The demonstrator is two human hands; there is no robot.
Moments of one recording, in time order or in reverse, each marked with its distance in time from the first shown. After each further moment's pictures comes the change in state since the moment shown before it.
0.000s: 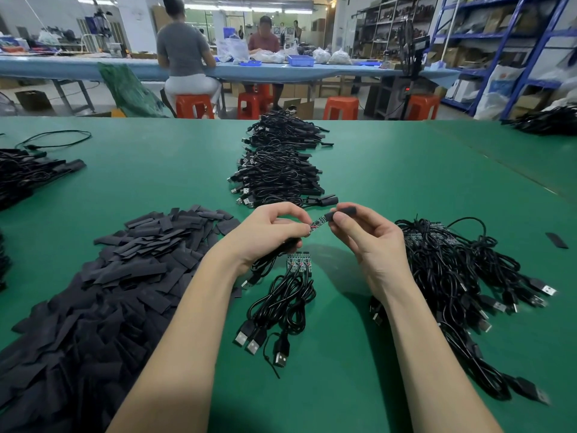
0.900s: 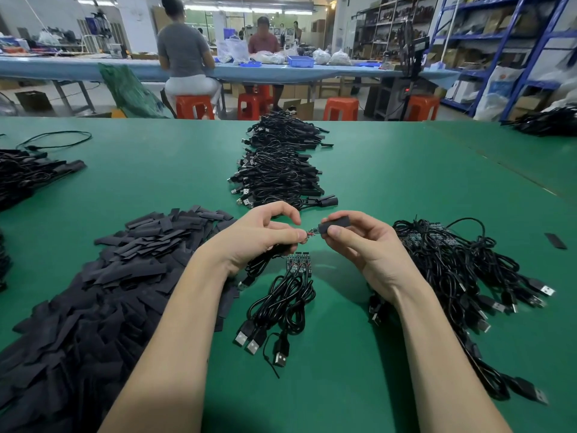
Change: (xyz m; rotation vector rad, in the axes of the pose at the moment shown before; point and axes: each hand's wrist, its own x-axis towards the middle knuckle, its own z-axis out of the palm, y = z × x) left_hand 0.000 -0.010 -0.018 -0.053 -0.162 0.035; right_hand -0.004 -0.013 -0.004 -0.018 -0.253 0.124
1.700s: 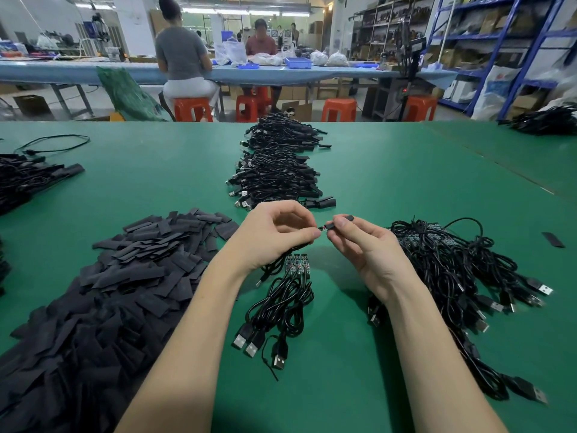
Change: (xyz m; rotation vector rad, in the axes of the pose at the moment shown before) left_hand 0.015 -0.007 0.015 0.197 0.140 0.260; right_hand 0.007 0.005 -0.004 0.183 0.246 0.128
